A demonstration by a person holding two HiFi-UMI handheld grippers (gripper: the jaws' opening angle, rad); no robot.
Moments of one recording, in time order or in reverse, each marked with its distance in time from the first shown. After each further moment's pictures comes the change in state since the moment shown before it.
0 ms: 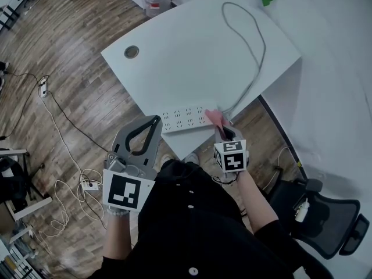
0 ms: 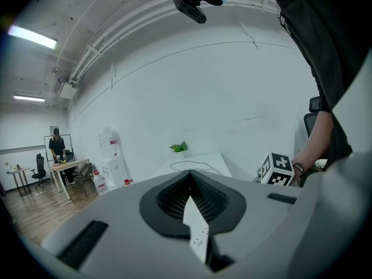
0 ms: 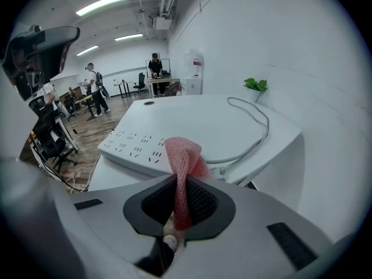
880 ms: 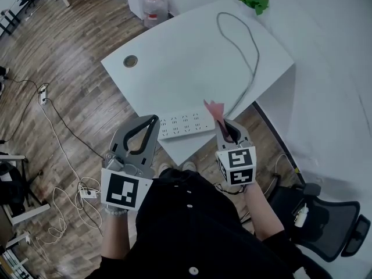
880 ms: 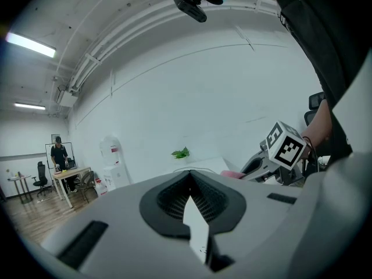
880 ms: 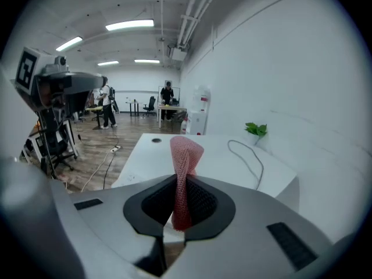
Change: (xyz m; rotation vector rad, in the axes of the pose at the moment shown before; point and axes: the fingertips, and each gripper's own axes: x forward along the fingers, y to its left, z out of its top) left arm -0.001 0.004 0.022 0.043 -0.055 0.019; right arm -0.081 0.006 0.102 -0.124 -0.289 -0.010
